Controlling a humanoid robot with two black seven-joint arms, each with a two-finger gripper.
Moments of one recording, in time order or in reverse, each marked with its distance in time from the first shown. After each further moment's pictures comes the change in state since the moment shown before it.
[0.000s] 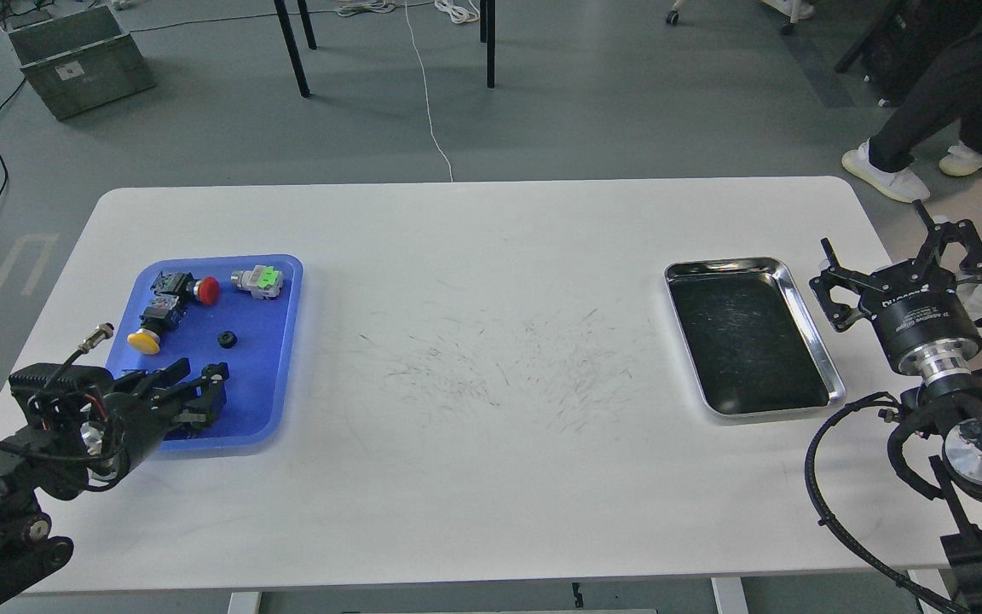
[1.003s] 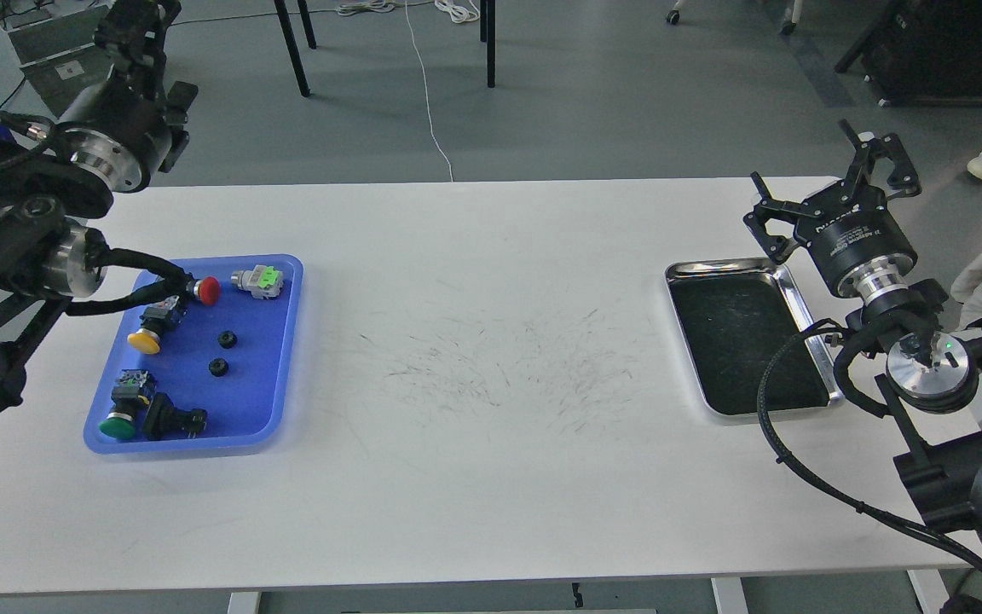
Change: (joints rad) left arm -0.382 -0.260 -0.431 0.116 -1.247 -0.094 -0.086; right arm 0.266 0.001 -0.205 -0.054 0.000 -0.087 0.000
